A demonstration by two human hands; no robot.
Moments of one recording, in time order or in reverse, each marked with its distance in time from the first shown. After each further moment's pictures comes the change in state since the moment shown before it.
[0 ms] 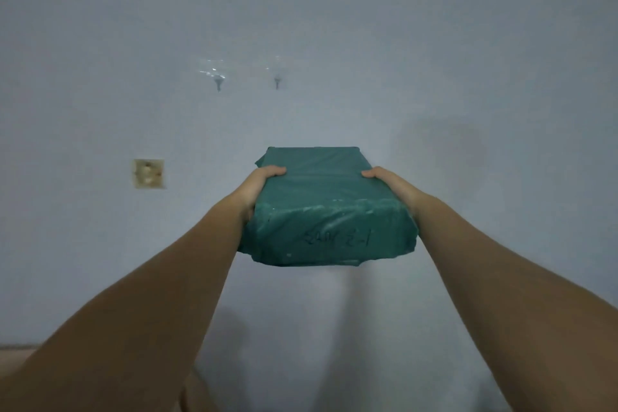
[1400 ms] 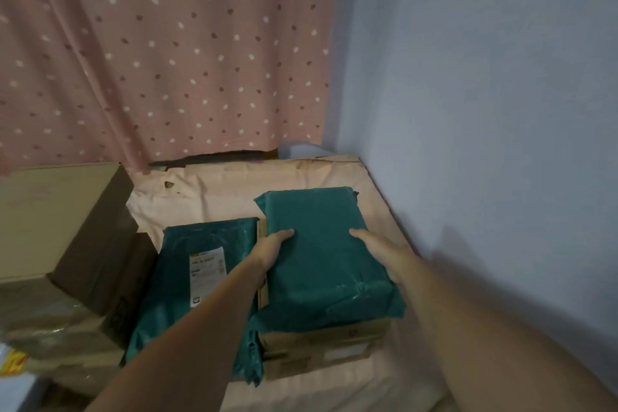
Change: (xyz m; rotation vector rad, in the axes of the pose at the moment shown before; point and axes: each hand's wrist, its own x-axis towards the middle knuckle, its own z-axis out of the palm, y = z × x) left_hand -0.198 -0.266 -0.404 -0.447 1.532 -0.345; right_hand 0.189 0.238 0.666 -0.613 -1.350 0.264
